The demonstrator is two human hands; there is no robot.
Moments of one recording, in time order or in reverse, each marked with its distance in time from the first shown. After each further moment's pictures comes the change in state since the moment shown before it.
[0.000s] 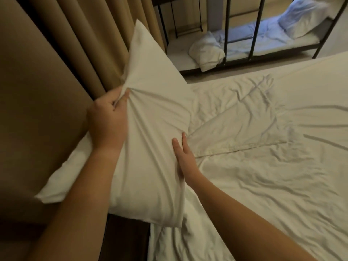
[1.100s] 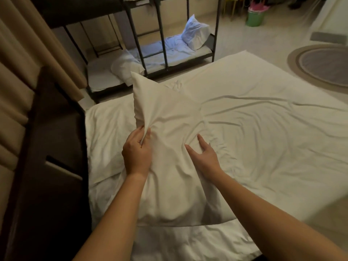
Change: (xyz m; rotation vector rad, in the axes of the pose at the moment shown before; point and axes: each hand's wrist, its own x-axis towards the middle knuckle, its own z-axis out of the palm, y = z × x) left_hand -0.199 0.153 0.176 -0.382 -0.348 0.013; right_hand -0.138 -0.015 -0.304 -0.345 0.610 0.010
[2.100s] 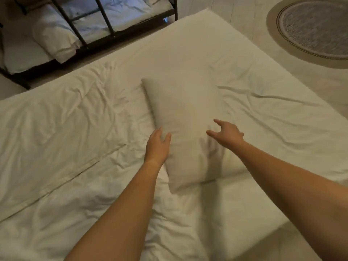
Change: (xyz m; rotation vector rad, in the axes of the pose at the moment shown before) left_hand 0.017 0.123 0.589 0.070 -0.677 -0.380; right_hand 0.432 0.165 -0.436 -0.709 -0.035 0.197
